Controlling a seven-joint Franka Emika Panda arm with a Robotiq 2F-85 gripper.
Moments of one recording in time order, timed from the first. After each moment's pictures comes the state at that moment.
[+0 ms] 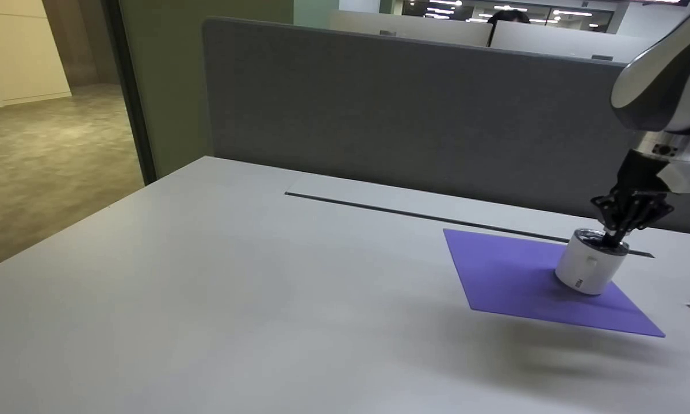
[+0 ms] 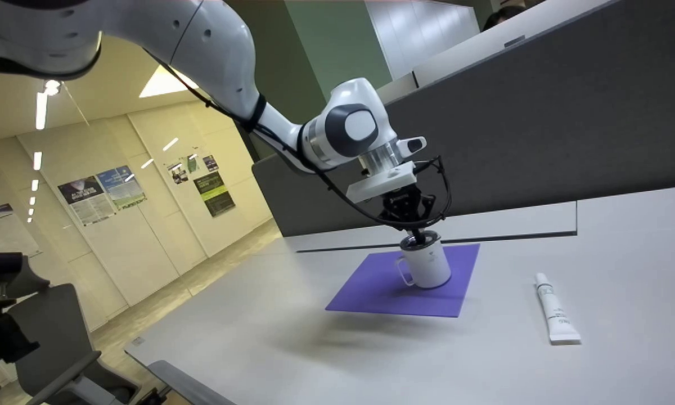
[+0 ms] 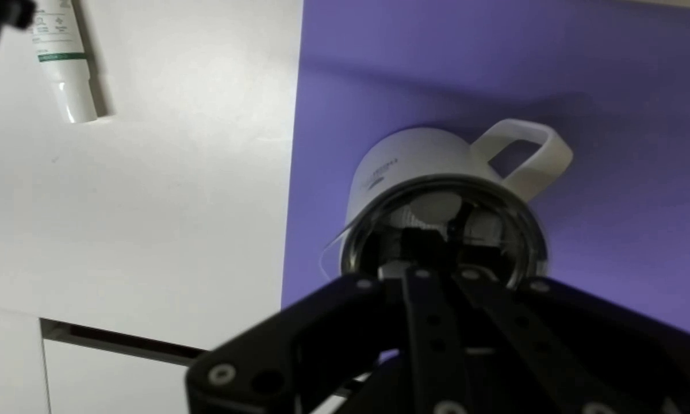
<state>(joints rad) -0.15 0.65 -0.03 -1.82 -0.04 2.54 -0.32</state>
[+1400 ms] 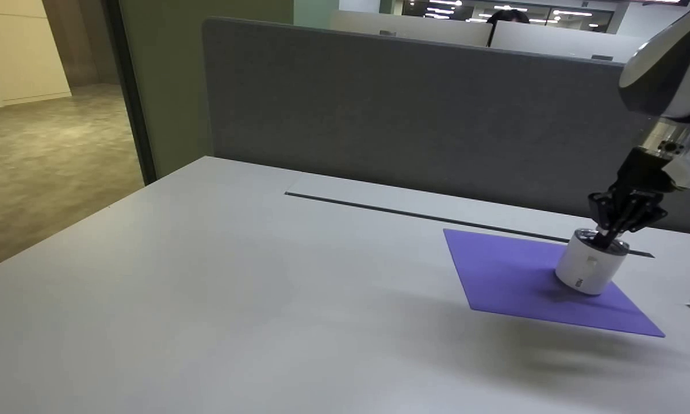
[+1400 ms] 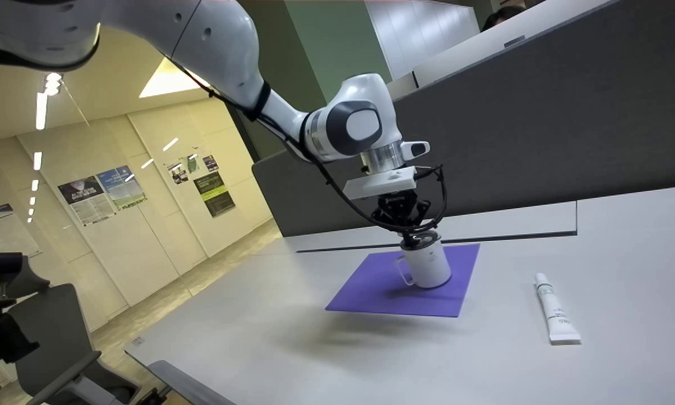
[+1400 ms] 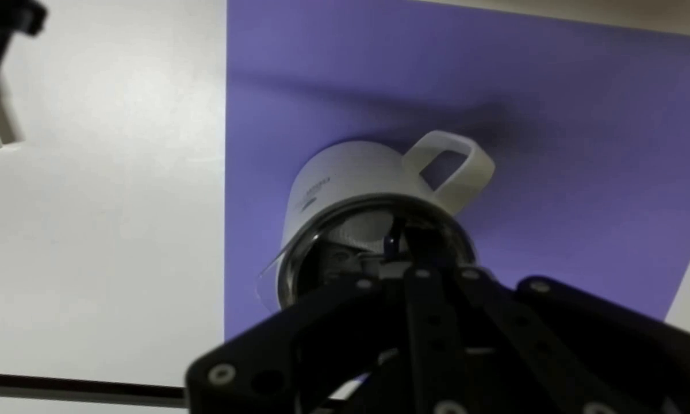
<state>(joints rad) -0.24 0.65 0.06 -1.80 0.09 2.46 -0.41</state>
